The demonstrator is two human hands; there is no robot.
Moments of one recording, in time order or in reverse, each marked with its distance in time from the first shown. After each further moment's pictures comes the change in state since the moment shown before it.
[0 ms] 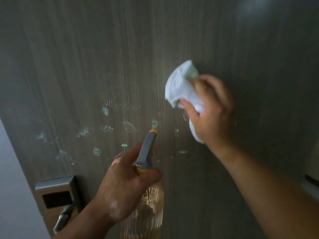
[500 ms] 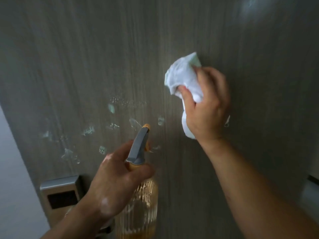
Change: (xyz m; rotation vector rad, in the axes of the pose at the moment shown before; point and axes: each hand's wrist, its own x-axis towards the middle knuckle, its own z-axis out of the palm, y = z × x) left_hand -0.001 -0.014 -0.025 -0.014 0.024 -0.021; right_hand 0.004 -0.037 0.023 0.008 0.178 0.163
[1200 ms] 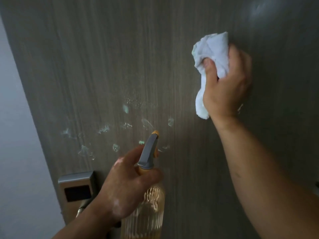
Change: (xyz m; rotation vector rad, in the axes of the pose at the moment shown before) left_hand -0.013 -0.005 -0.008 0.002 -0.052 0.005; right_hand 0.050 -0.001 0.008 0.068 0.156 0.197
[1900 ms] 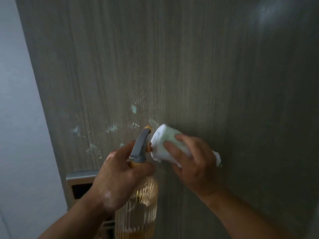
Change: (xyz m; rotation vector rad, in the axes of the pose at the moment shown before) left_hand 0.002 -0.004 -0.024 0.034 0.090 -0.012; right_hand -0.155 0.008 -0.053 -0.043 -0.473 -0.570
